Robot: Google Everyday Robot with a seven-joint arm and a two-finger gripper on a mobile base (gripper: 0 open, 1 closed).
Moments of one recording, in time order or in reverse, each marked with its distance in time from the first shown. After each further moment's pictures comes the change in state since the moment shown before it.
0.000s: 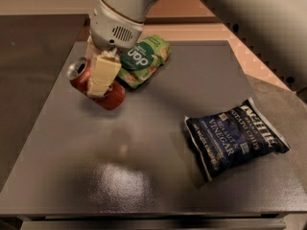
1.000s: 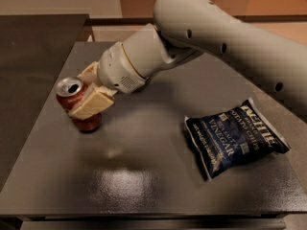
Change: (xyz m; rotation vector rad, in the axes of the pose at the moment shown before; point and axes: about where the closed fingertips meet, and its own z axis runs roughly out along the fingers) arm -0.016 0.012 0.050 0.136 -0.435 0.024
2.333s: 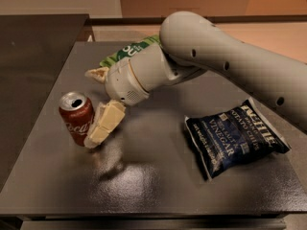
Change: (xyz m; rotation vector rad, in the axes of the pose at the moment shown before) arm 0.029 0.001 0.012 0.028 -0.031 0.004
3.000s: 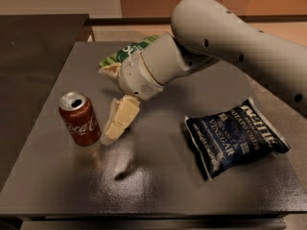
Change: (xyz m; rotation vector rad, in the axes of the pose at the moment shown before) arm 0.013 0.002 -0.031 0.004 0.104 0.001
